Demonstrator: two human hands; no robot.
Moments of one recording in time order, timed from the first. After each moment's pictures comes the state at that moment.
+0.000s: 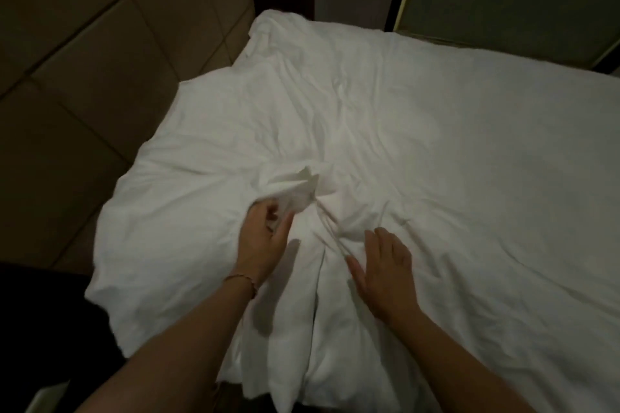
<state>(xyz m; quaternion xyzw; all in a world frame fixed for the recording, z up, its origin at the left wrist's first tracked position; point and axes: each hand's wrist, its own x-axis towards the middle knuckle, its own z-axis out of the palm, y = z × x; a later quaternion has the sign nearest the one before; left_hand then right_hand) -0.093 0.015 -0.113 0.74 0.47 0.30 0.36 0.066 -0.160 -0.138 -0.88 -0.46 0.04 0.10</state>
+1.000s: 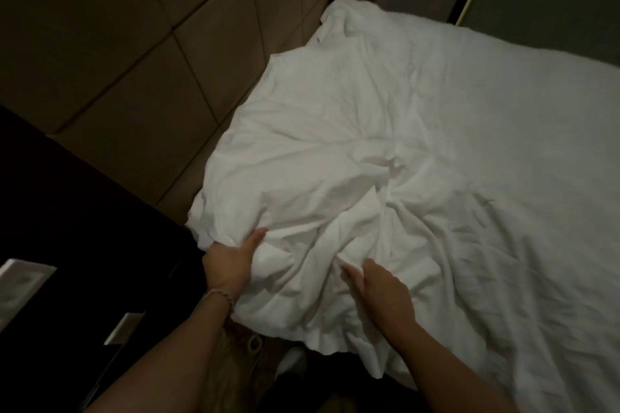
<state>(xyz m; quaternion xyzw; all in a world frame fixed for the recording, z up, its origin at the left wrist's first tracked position) -0.334 -0.005 -0.111 0.46 0.74 0.25 0.42 -0.119 -0.155 -0.130 -0.84 -0.49 0.22 0.08</state>
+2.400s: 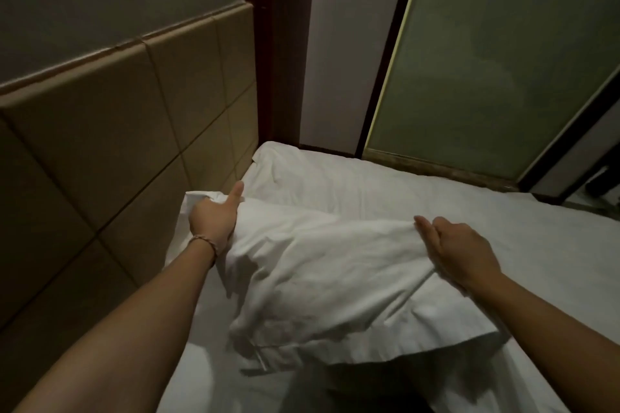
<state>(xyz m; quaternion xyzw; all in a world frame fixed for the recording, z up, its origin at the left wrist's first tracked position) -0.099 0.261 0.127 0.59 0.60 0.34 0.42 0.179 -0.033 0.177 -0.90 -0.42 -0.05 0.10</state>
